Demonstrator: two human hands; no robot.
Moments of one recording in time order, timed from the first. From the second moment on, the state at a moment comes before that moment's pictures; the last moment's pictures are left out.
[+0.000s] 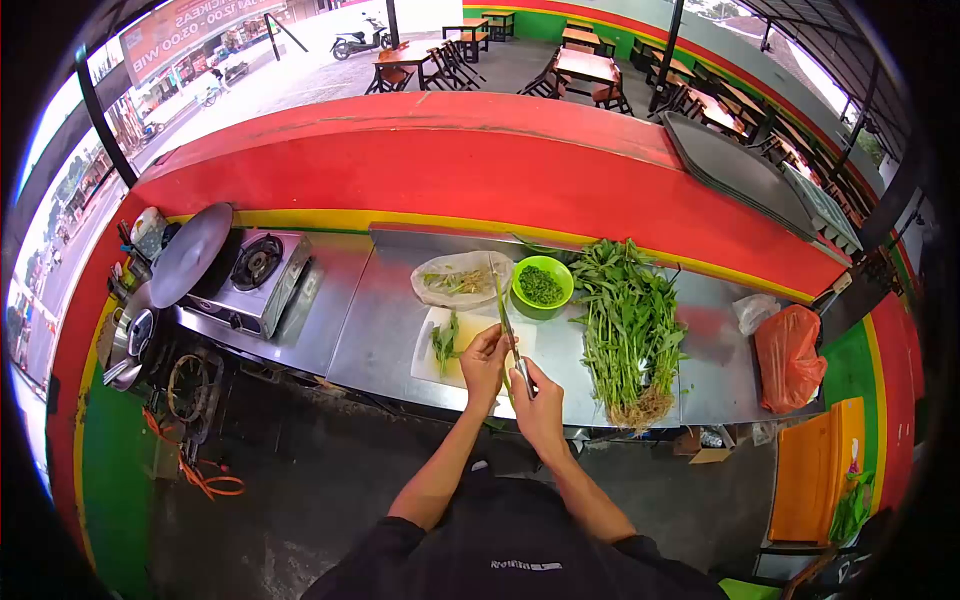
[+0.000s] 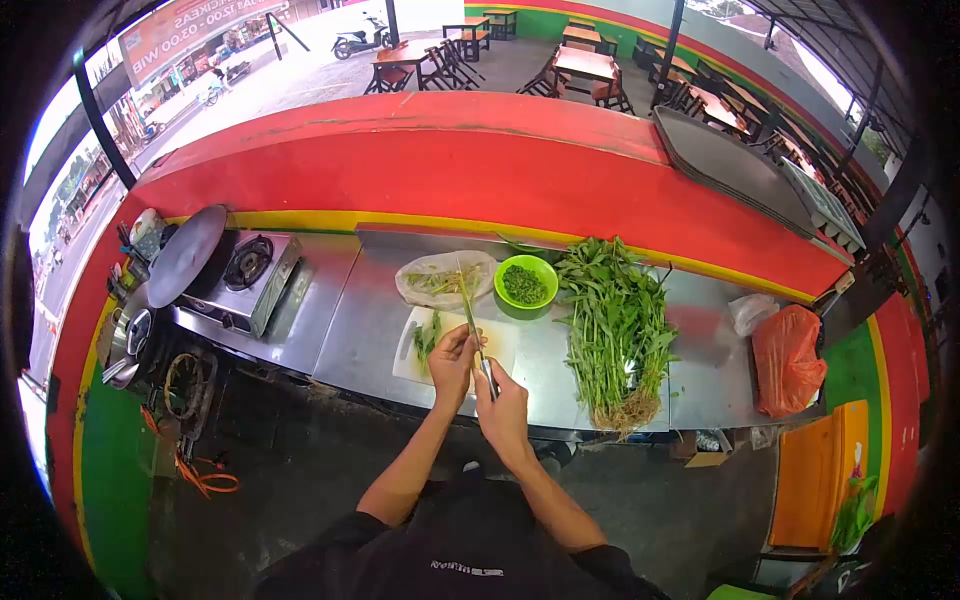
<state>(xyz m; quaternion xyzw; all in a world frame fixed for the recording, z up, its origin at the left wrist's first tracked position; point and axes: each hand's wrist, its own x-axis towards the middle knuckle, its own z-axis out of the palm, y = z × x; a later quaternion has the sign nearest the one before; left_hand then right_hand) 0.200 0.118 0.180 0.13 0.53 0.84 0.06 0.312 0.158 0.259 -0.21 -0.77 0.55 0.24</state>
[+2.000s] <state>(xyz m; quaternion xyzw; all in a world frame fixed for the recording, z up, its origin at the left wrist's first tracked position) 0.204 0.119 0.181 0.14 0.53 0.83 0.08 0.322 0.160 0.264 -0.20 -0.78 0.53 0.25</state>
